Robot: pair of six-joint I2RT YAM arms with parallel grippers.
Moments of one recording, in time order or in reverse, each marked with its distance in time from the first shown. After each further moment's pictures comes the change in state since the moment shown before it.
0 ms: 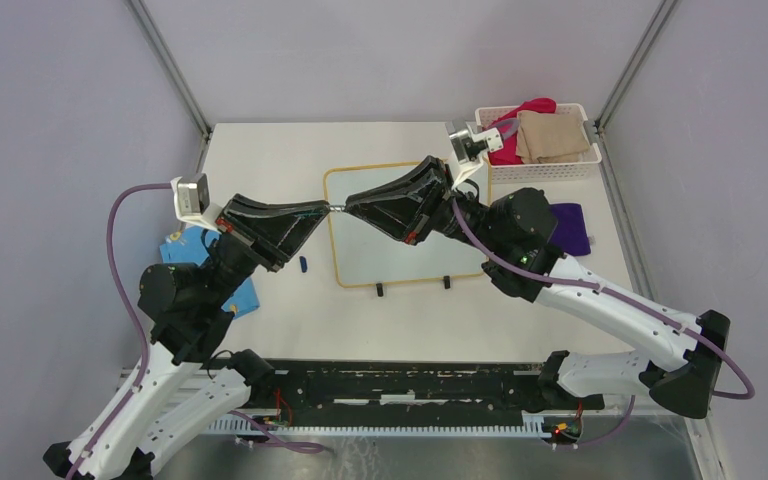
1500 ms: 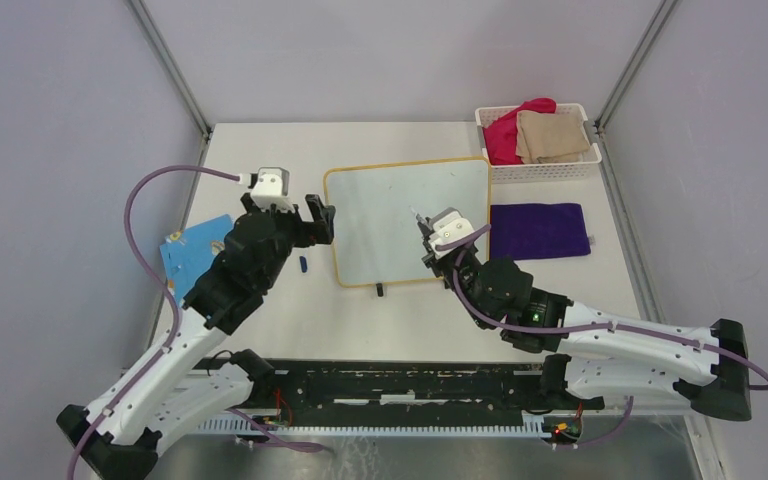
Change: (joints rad) left arm 0.002 0.168 -0.004 -0.624 -0.645 0.631; right arm 0.260 -0.221 -0.371 -0.312 1.084 -0.950
